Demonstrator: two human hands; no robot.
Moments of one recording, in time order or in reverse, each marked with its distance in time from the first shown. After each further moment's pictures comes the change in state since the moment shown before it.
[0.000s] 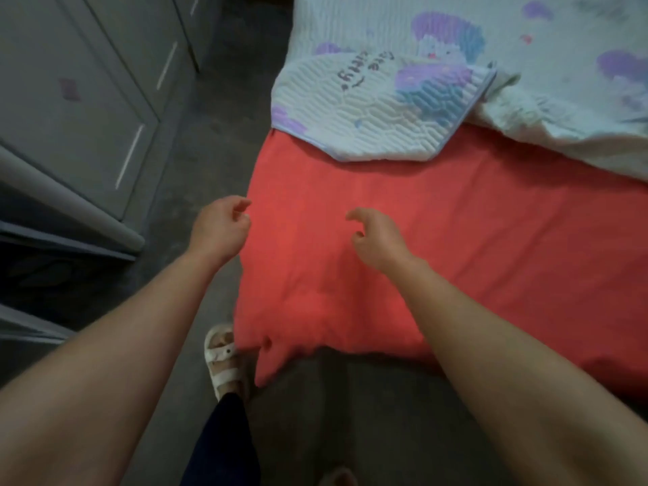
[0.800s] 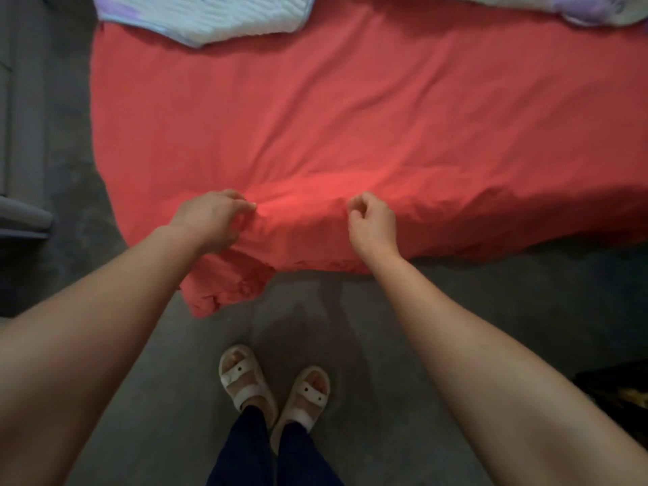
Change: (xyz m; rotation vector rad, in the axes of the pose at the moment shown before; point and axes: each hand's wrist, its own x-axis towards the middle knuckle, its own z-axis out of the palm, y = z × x) left_hand -0.126 0.074 0.128 0.588 -0.565 0.497; right_hand -0.191 0.158 0.025 0.472 0.360 0.472
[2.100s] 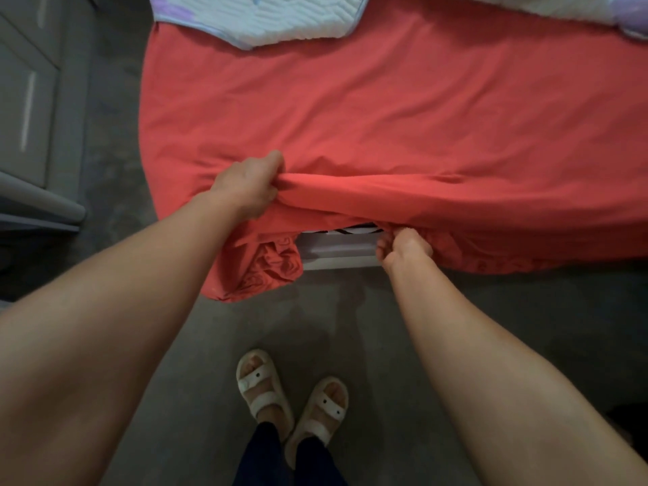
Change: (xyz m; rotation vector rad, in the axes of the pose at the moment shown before) left_hand 0.024 -0.013 -0.030 -0.124 0.116 -0.142; right_hand 0.030 0.015 0.053 0.950 0.242 0.919
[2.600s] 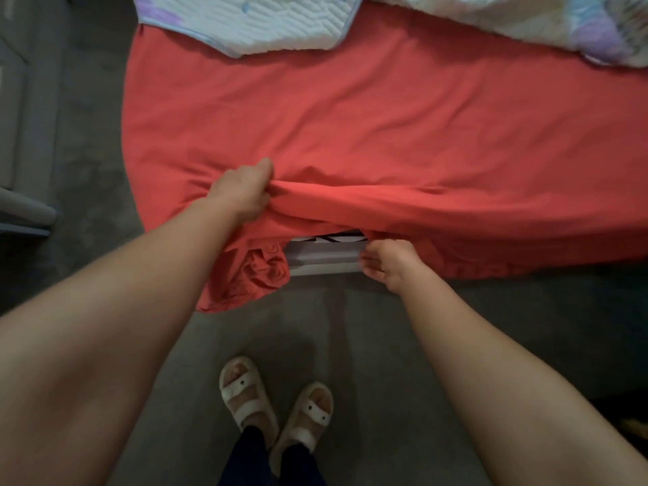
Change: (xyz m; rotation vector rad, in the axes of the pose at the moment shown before) left_hand 0.014 -0.003 0.006 0.012 0.002 0.016; right_hand -0.029 -0.012 -0.020 -0.631 -0.268 -0.111
